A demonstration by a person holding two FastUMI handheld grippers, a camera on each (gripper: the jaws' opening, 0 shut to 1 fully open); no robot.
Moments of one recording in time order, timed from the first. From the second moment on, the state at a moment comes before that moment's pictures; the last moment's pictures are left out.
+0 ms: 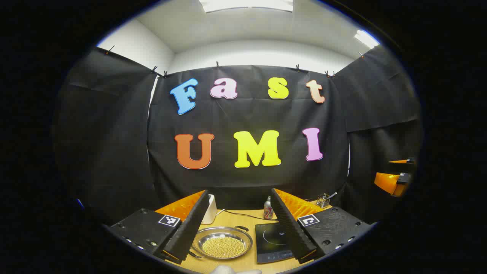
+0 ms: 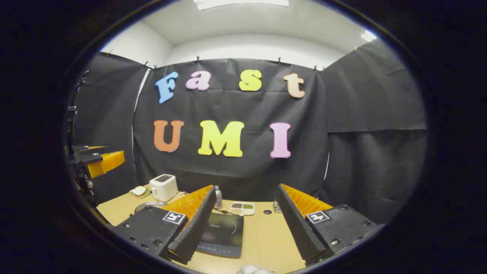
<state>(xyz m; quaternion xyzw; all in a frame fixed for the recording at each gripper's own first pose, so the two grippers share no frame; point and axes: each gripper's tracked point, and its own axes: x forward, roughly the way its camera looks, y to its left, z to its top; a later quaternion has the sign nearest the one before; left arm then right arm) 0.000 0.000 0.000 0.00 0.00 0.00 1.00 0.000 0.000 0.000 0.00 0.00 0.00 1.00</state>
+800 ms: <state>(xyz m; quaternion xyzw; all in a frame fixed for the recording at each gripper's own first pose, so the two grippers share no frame) -0.006 0.000 -0.019 -0.01 0.03 -0.02 1.00 -0.005 0.004 0.001 0.00 0.00 0.00 1.00</state>
